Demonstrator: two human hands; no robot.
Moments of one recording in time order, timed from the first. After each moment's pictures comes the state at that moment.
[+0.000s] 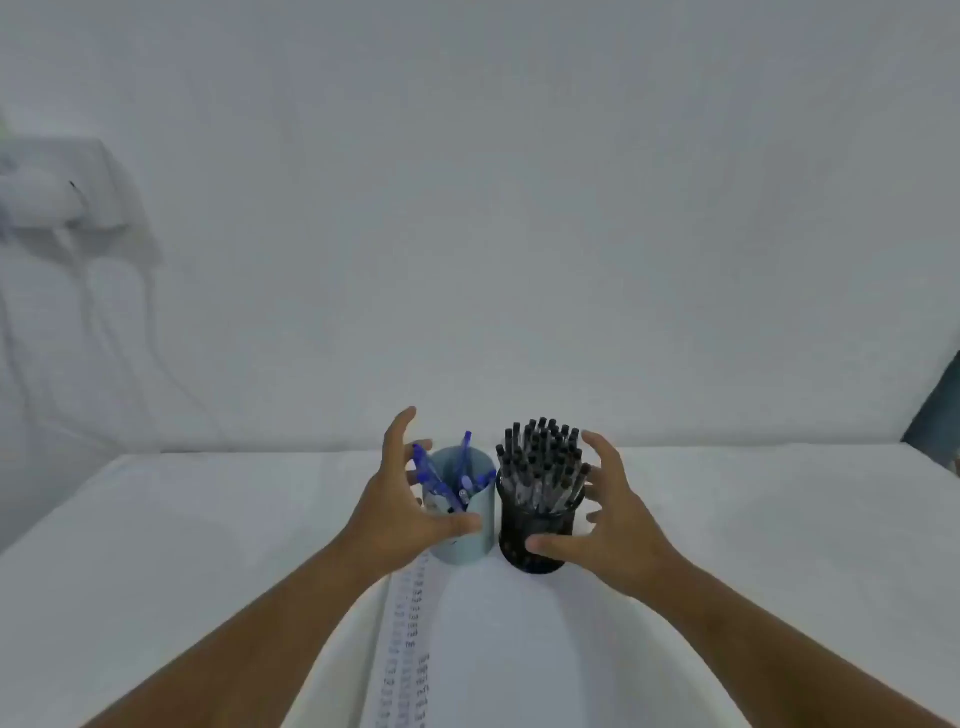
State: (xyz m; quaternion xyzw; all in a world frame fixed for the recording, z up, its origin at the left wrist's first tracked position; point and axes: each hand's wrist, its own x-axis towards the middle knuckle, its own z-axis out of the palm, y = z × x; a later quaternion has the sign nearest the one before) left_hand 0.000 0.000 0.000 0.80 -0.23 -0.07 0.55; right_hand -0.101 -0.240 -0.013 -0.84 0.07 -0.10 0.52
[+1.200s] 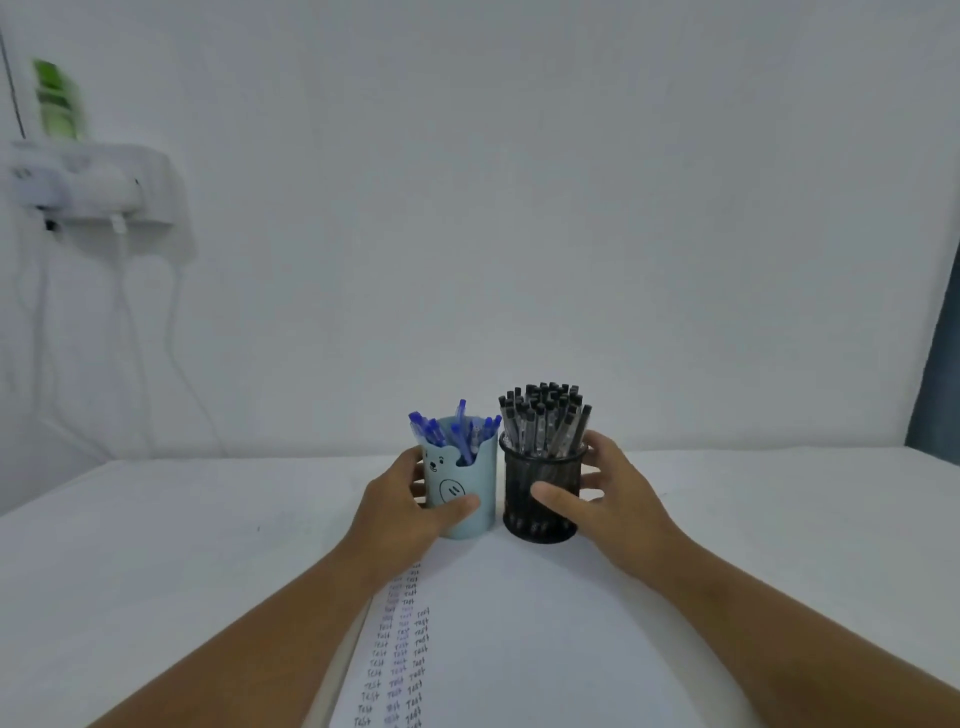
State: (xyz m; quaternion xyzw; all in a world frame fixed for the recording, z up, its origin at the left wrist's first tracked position) left_hand 0.003 -0.004 -0.077 0.78 -0.25 0.05 0.57; right_hand -0.088 -0.239 -0.075 -0.81 0.00 -0.26 0.52
